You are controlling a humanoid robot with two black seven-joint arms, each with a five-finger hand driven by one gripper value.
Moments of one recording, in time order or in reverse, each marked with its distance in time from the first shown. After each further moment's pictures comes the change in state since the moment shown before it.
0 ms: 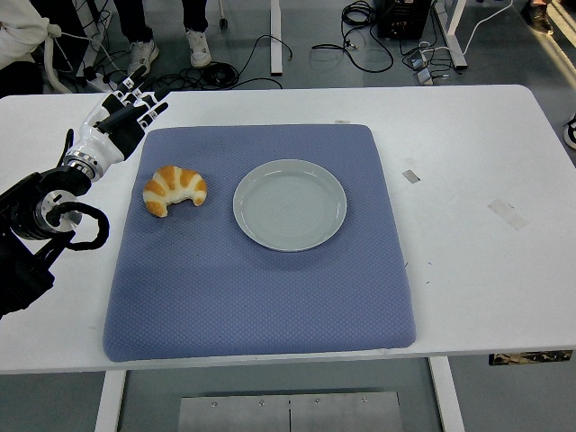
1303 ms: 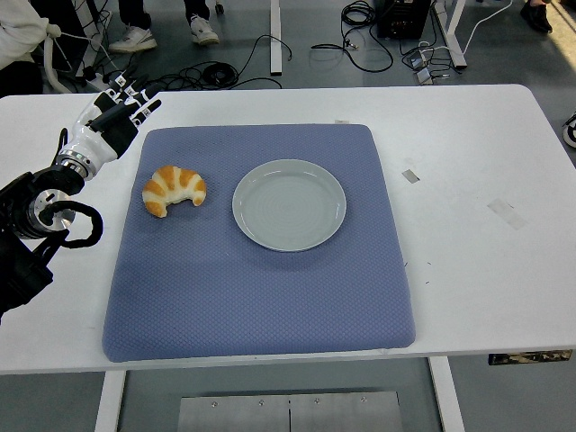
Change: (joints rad) left arm -0.020 -0.023 -0.003 0.115 0.003 -0.085 -0.004; right arm 0.001 0.000 0.001 0.002 0.000 0.000 0.000
